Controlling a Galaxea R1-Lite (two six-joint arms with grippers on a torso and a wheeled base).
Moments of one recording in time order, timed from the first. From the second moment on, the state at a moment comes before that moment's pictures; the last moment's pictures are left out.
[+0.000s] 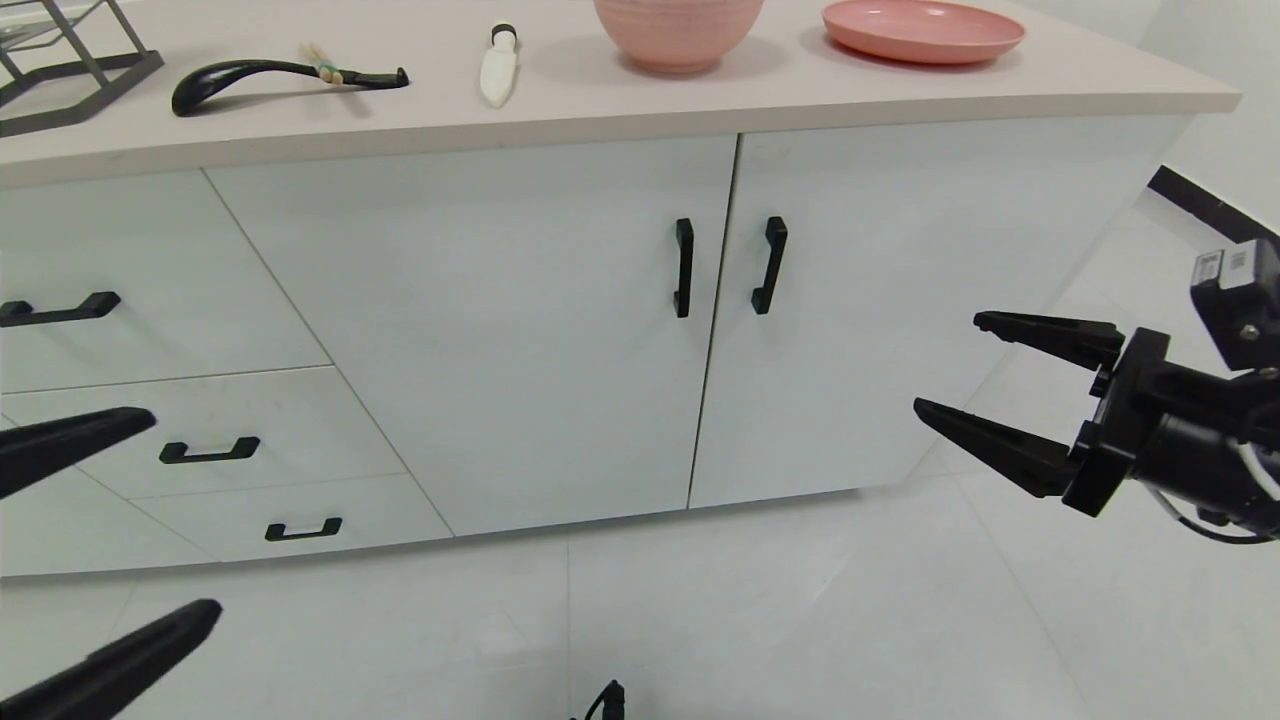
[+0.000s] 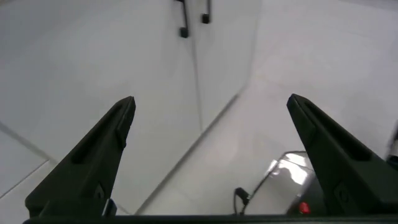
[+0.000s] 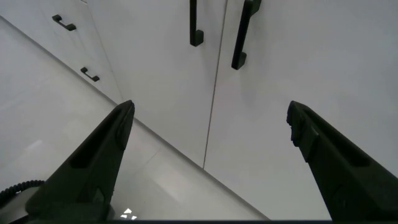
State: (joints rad) left arm -0.23 0.73 -0.47 -0.27 -0.59 0.26; right arm 0.29 1.39 -0.47 -0.86 0.49 -0.23
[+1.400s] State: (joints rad) left arm -0.67 1.52 -0.56 -0.95 -0.61 0.40; right arm 0.34 1.83 -0.65 -1.25 0.63 -0.27
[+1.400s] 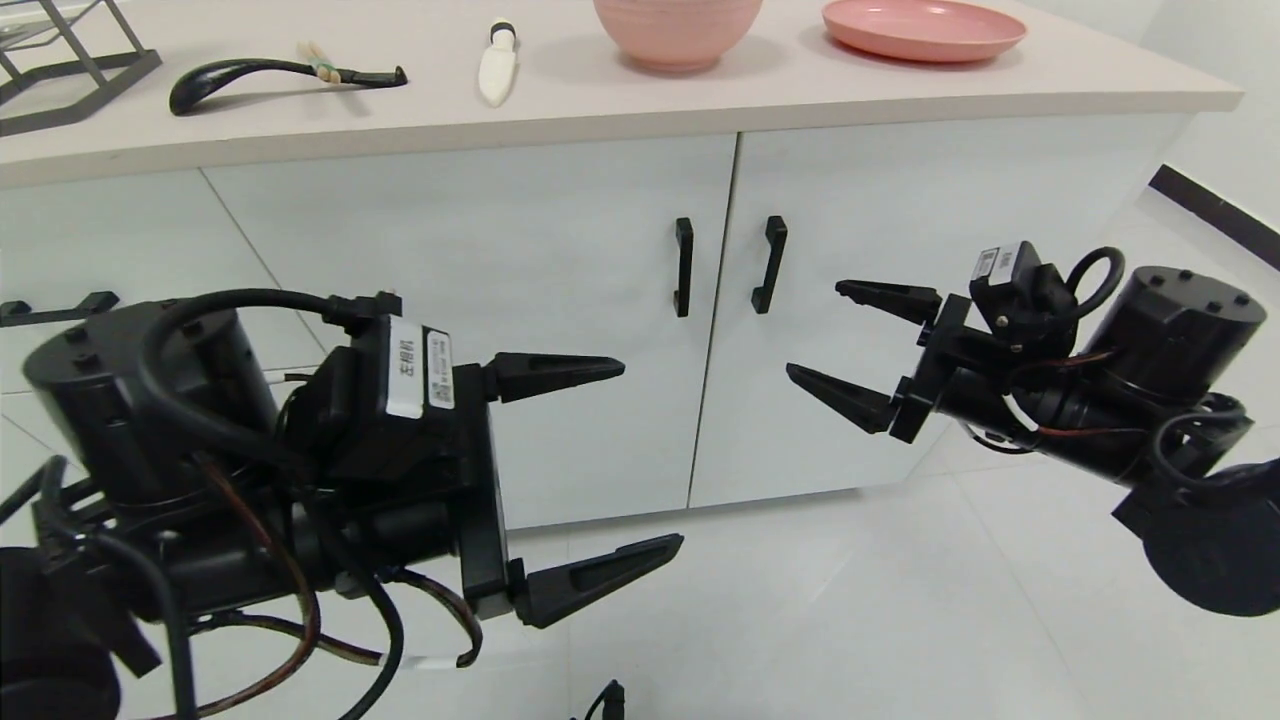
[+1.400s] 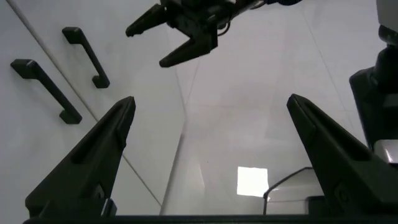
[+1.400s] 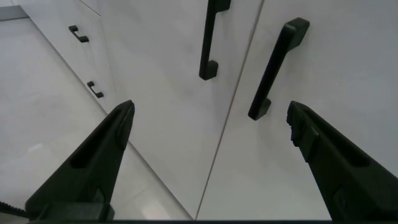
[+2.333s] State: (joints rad) left arm -0.66 1.62 -0.66 -1.00 -0.53 0.33; right arm 0.35 2.03 -0.91 -1.25 0.62 -0.27
